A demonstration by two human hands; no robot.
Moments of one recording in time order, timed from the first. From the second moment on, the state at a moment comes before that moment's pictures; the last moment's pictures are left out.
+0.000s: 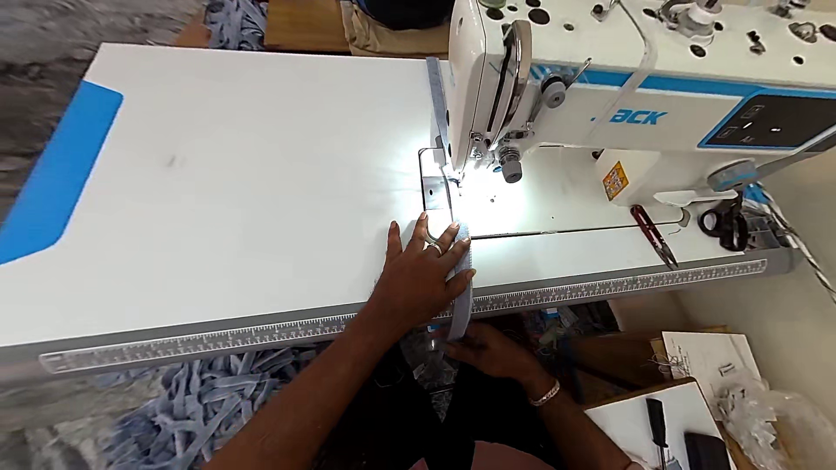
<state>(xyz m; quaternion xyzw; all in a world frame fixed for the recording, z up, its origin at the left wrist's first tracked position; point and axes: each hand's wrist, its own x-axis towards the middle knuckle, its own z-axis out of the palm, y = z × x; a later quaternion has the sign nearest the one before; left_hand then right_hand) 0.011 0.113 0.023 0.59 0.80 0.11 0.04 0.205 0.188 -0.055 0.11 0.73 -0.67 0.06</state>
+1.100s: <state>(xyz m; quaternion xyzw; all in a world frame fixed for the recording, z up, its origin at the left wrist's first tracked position) 0.011 0.110 0.019 0.59 0.79 0.12 0.03 0.230 0.163 -0.058 0.10 0.68 -0.73 0.02</state>
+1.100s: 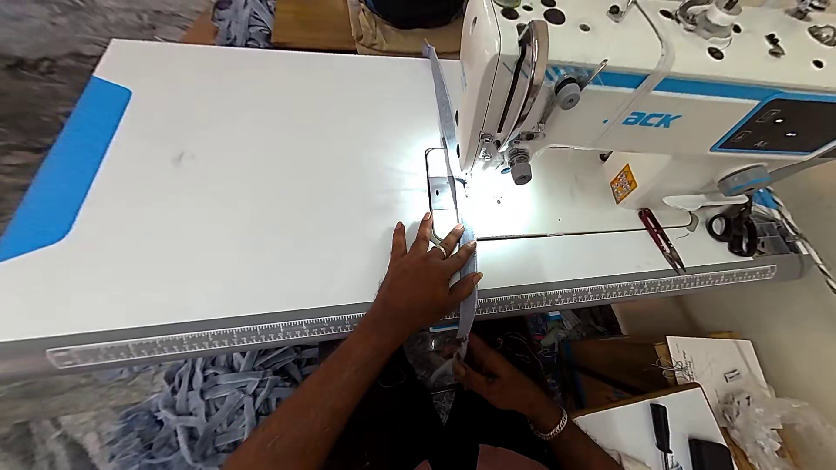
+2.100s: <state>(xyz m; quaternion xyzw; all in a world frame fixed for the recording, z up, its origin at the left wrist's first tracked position) -0.049 0.172 0.038 0.52 0.85 0.09 0.07 0.274 0.287 0.085 0.29 0.90 -0.34 0.02</state>
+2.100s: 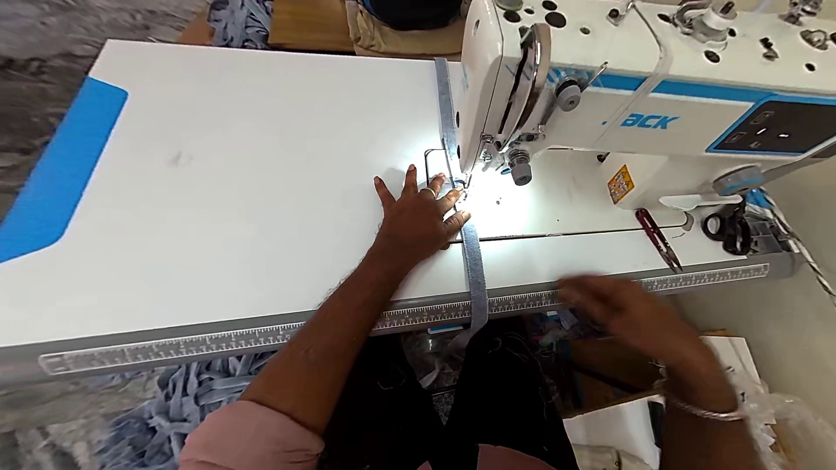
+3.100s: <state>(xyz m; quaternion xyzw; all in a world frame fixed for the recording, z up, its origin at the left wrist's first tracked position) 0.012 0.113 0.021 0.58 0.80 0.13 0.03 0.227 0.174 -0.064 0.10 0.72 -0.69 0.04</state>
